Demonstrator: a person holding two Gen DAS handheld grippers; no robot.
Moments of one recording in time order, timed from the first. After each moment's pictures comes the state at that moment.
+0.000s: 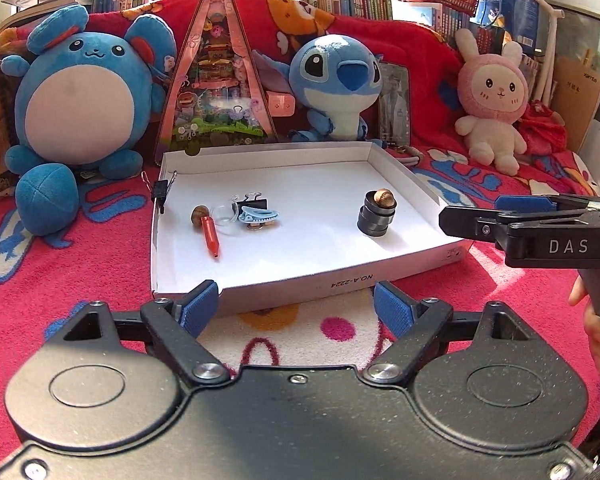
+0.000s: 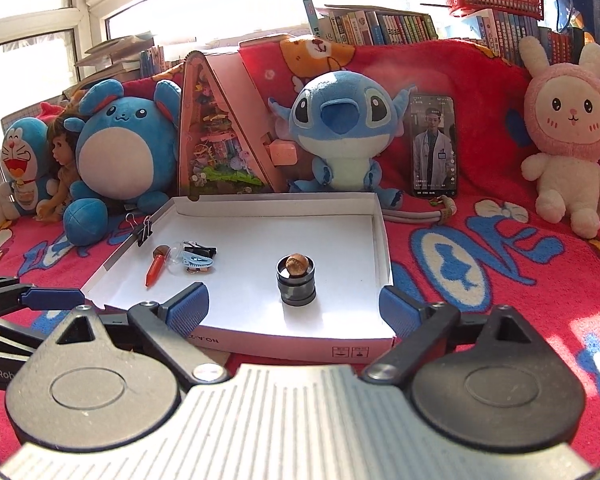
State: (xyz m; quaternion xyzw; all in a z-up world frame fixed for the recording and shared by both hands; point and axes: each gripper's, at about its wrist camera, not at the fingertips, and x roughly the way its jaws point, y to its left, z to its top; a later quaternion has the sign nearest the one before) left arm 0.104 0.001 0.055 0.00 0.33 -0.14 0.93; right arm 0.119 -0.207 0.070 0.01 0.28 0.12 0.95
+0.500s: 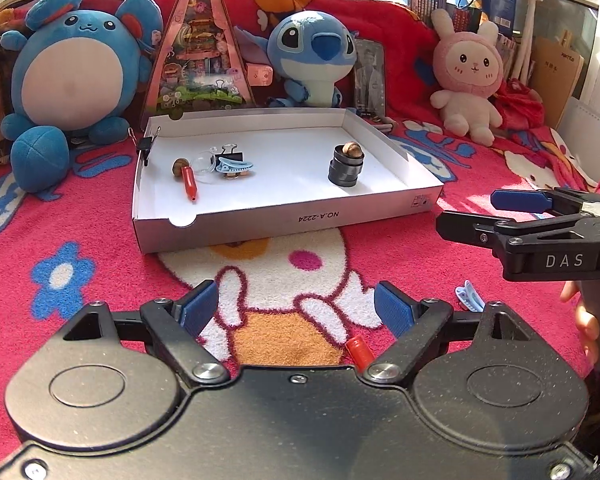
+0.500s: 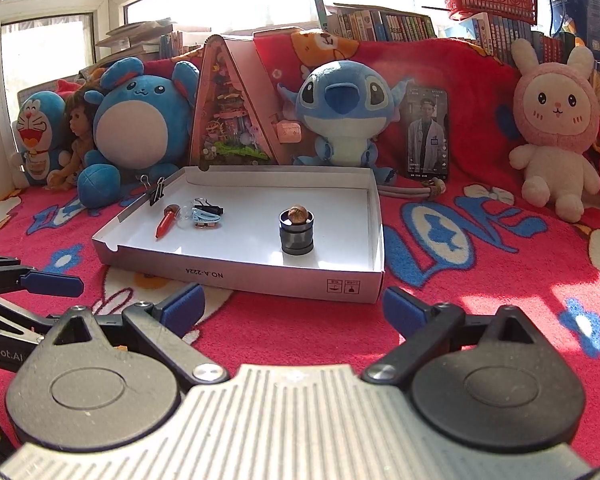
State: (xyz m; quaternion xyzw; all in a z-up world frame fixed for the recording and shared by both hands) left arm 0.058 -0.003 0.037 0.00 0.35 -0.16 0.92; right arm 0.068 -0.215 0.051 -0.01 0.28 0.13 0.95
